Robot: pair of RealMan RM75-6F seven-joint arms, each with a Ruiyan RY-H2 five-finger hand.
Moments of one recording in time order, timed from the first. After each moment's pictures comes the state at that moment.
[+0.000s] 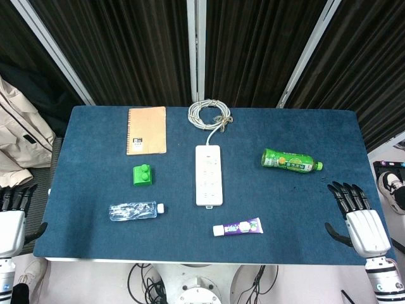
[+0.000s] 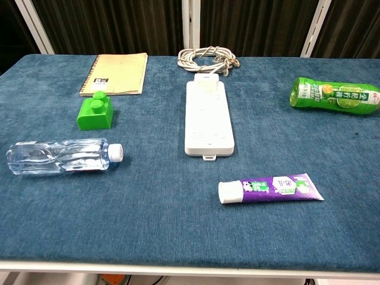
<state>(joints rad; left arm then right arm) -0.04 -1.12 -0.05 -1.71 1.46 1.58 0.25 0.11 -1.06 -0.03 -1.74 -1.60 1.50 -0.02</state>
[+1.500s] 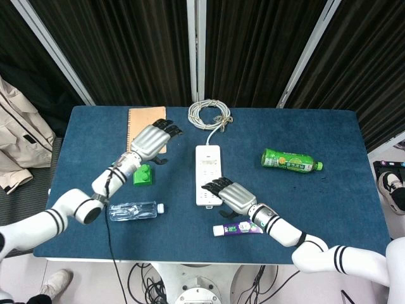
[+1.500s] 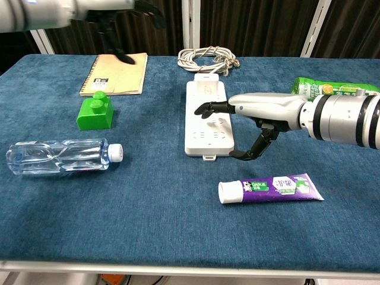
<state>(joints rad) -1.02 -1.48 -0.32 -1.16 1.38 0.60 -0.04 0.79 -1.51 0.15 -1.49 -1.35 0.63 0.00</state>
